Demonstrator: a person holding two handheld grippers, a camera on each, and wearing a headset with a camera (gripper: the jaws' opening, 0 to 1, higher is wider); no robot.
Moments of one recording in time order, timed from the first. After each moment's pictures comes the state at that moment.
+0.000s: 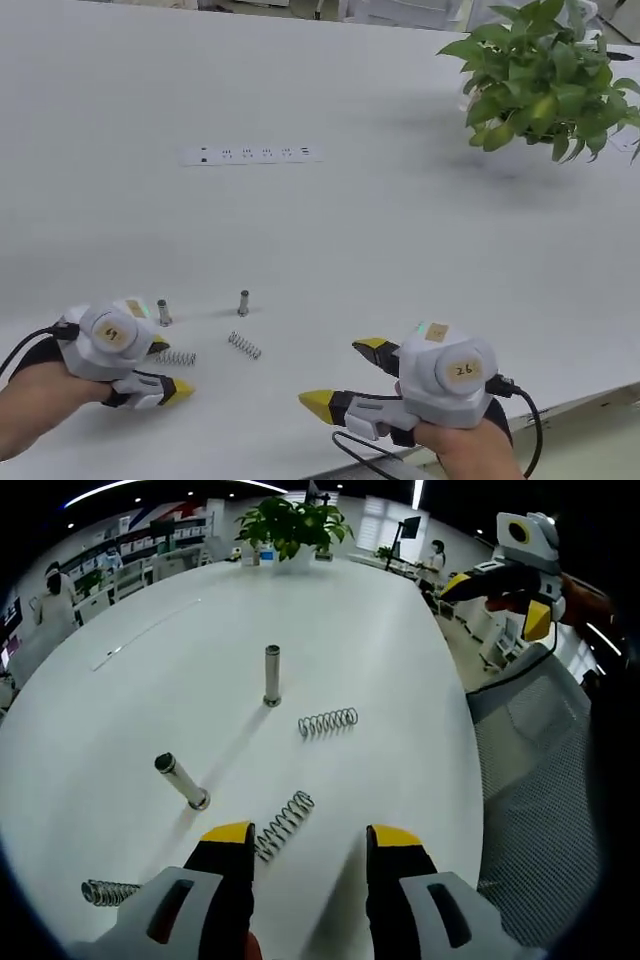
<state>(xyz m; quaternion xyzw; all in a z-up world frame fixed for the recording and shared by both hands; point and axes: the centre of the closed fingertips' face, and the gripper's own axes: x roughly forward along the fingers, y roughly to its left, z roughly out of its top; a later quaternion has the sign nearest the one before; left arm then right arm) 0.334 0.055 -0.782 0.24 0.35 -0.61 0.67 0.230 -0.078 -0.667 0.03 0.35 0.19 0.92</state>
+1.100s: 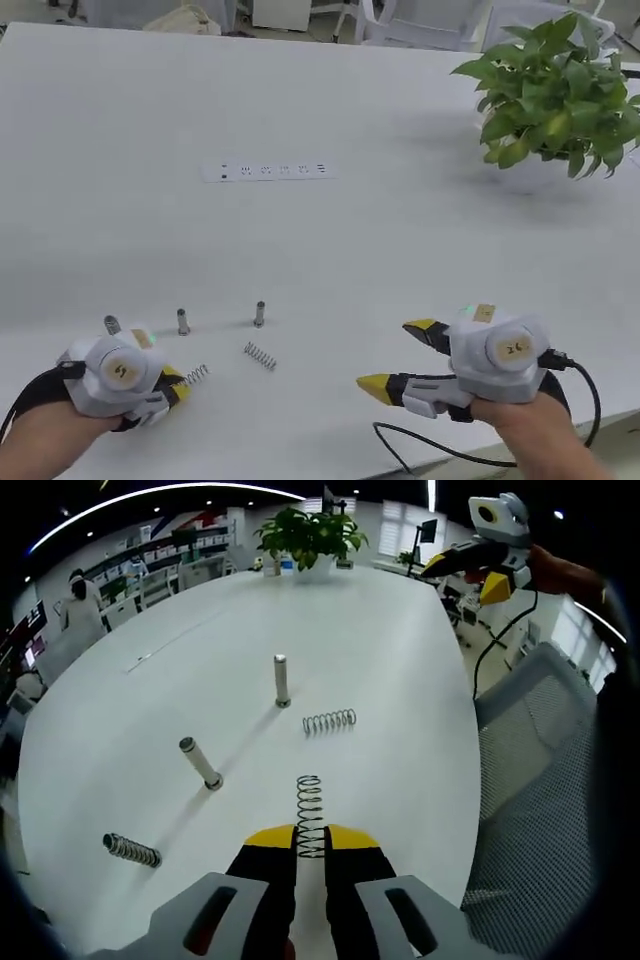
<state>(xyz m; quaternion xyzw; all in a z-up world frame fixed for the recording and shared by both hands) 0.328 0.075 -0.758 0.24 0.33 -0.56 0.72 0.236 -0.140 -0.649 -0.05 0.35 0.20 0.91</state>
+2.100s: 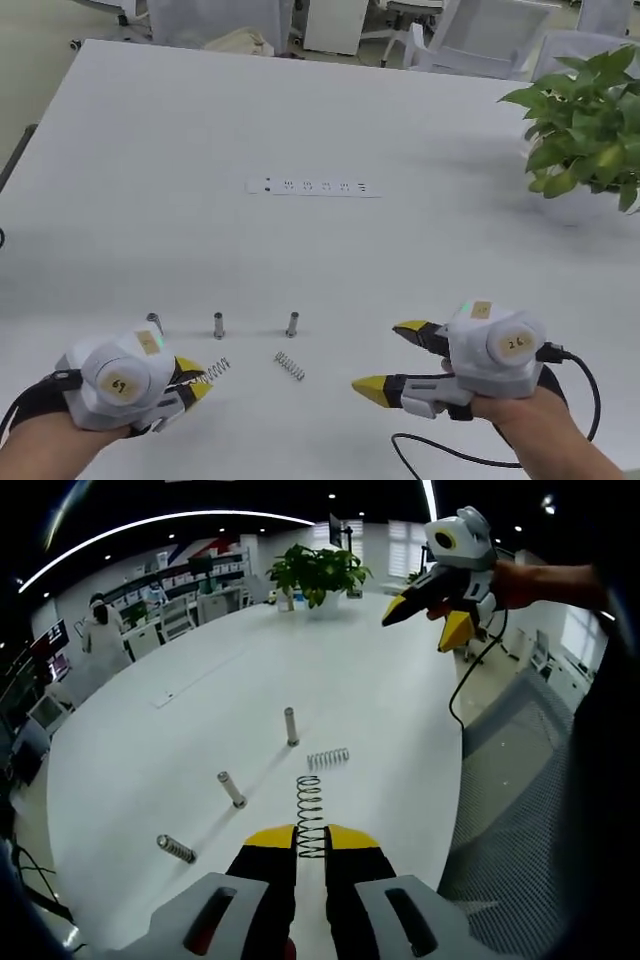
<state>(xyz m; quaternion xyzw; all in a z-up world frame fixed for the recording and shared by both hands) 0.318 0.086 -0.701 0.23 0.28 -0.54 0.76 0.264 -0.091 -0.644 -0.06 0.33 0.28 0.90</state>
